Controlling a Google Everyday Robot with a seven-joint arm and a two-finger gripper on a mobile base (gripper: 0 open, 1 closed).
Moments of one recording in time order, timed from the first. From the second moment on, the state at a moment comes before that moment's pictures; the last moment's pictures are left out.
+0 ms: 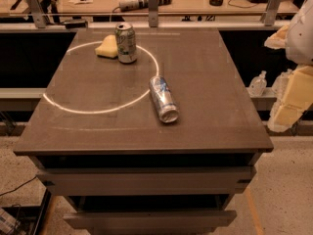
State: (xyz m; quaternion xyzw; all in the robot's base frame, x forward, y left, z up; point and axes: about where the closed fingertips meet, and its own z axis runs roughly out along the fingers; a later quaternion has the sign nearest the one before) arm 0.438 -0.217 0.977 -0.60 0.78 -0.03 0.16
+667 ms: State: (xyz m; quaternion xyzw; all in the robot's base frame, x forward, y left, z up) arm 0.446 -0.212 0.982 -0.60 0.78 -0.04 0.17
